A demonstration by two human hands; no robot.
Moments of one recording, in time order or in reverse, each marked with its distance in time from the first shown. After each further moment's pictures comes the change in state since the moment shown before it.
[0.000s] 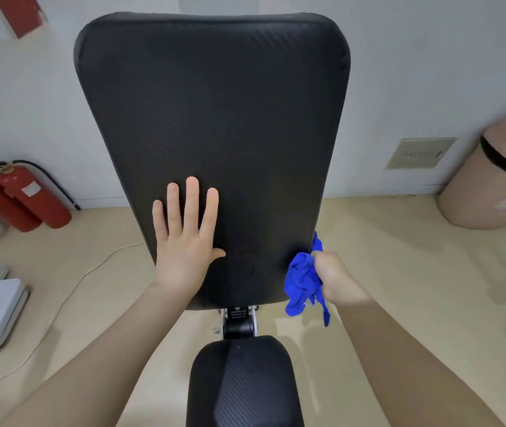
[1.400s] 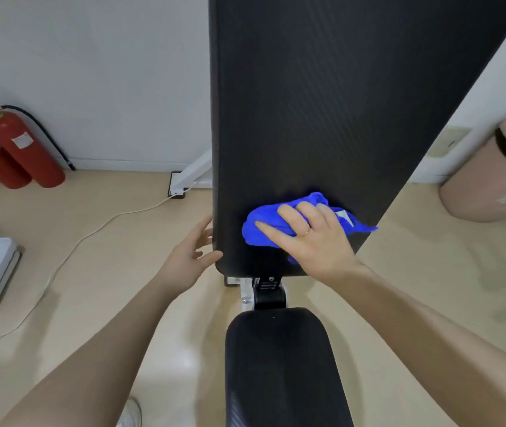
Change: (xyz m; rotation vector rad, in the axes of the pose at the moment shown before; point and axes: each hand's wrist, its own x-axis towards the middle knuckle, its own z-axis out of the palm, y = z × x) left_hand -0.103 -0.098 0.089 -1.337 -0.625 -0.488; right_hand -0.012 0.032 0.103 -1.400 0.430 -1.974
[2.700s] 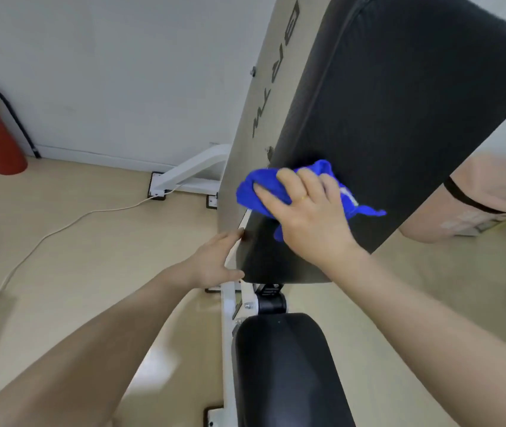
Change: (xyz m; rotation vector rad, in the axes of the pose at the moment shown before) left_hand 0.010 0.004 -0.036 0.320 -0.339 0.230; right_hand 0.122 -0.042 -0.042 -0.216 -0.171 0.013
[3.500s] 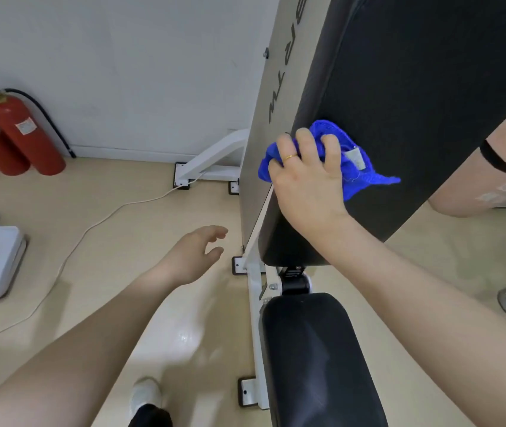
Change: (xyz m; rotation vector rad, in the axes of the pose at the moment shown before) left_hand -0.061 -0.008 -0.038 0.018 0.197 -0.186; right_hand 0.040 -0.021 -0.011 -0.214 -0.025 0.190
